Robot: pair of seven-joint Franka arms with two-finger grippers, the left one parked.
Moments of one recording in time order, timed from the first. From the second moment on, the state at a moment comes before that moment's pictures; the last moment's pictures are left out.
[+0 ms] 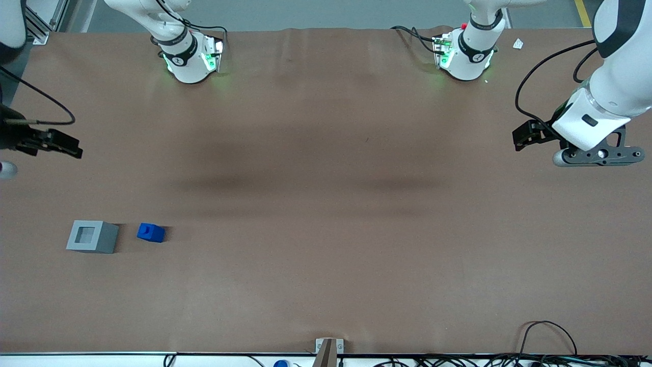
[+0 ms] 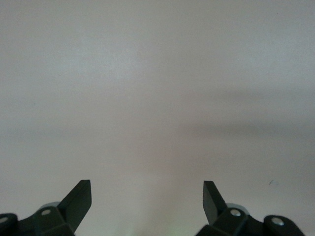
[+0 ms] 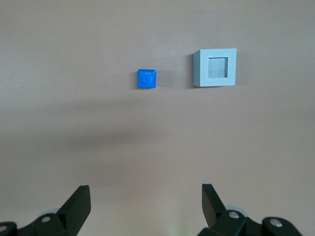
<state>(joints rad) -0.03 0.13 -0.01 -1.49 -0.04 1.53 0.02</state>
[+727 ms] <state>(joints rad) -0.04 0.26 -0.02 -1.66 0.03 1.90 0.02</state>
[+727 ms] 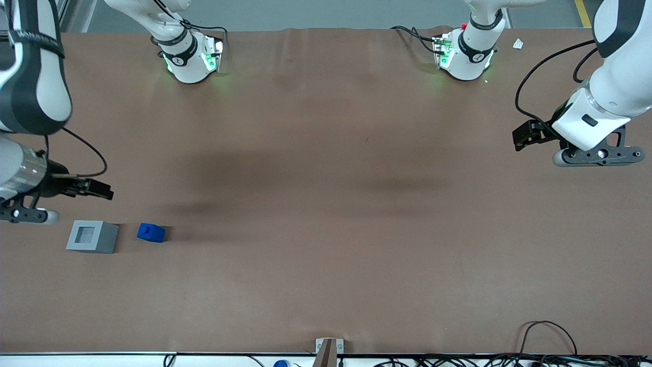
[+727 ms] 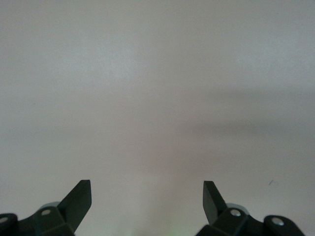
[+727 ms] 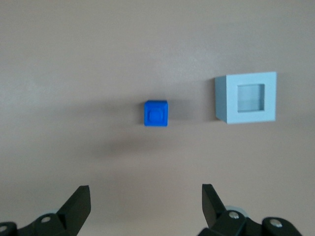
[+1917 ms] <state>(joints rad) -0.06 0.58 -0.02 -1.72 0.03 2.21 0.02</state>
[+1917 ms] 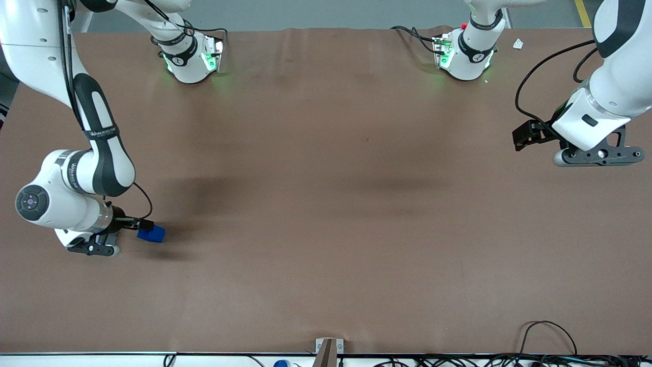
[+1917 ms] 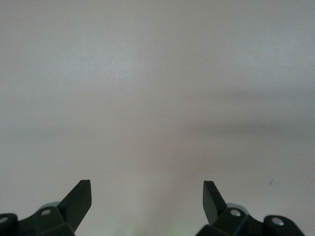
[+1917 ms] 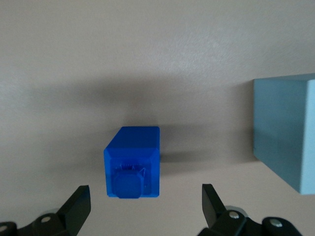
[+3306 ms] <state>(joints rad) -0.04 0.60 -0.02 -1.72 0.03 2.25 0.05</state>
